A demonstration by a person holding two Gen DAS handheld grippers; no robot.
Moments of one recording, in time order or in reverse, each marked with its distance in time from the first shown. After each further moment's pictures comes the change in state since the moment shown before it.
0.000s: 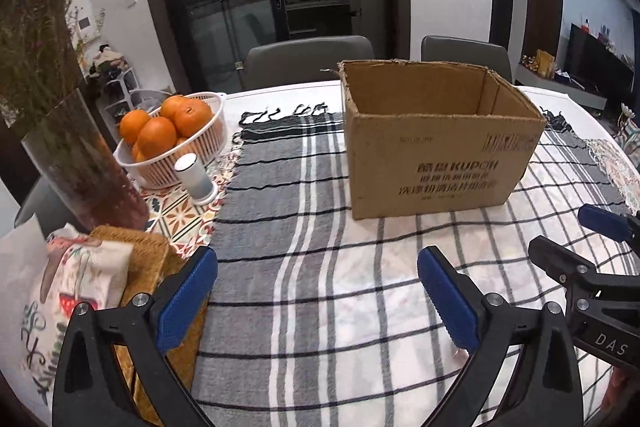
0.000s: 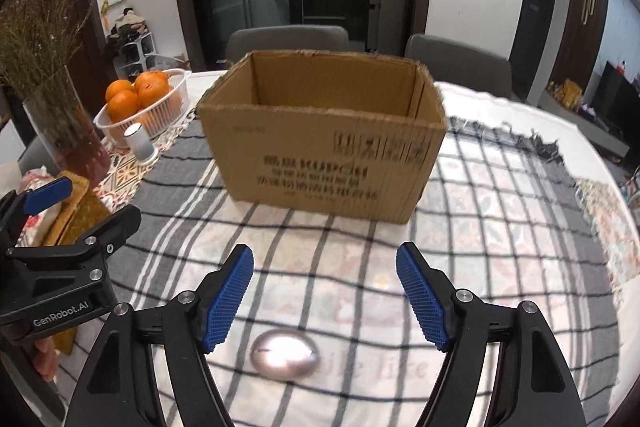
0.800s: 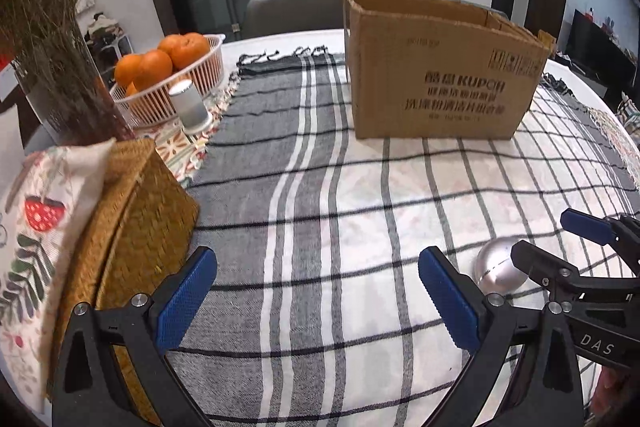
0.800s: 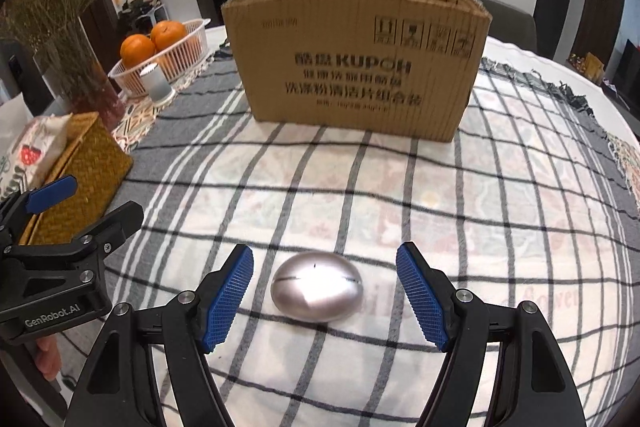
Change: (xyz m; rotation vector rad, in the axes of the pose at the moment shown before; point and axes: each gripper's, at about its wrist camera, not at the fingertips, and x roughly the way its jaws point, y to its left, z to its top) left arm 0.021 0.005 -0.065 -0.014 0.124 -0.033; right arm 0.034 0.015 -0.063 0.001 0.119 0.074
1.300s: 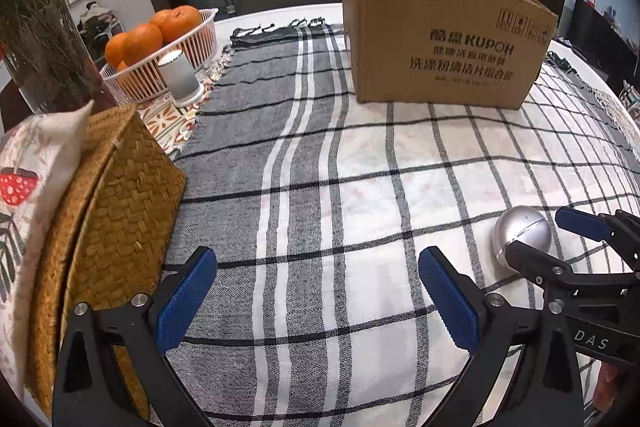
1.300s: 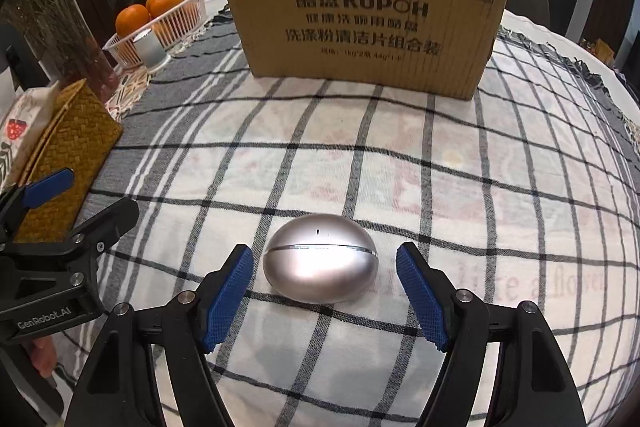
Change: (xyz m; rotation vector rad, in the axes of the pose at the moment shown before) left arm 0.024 0.000 -0.017 0.013 0.068 -0.002; right arm 0.033 0.000 -0.017 -0.005 0.091 0.018
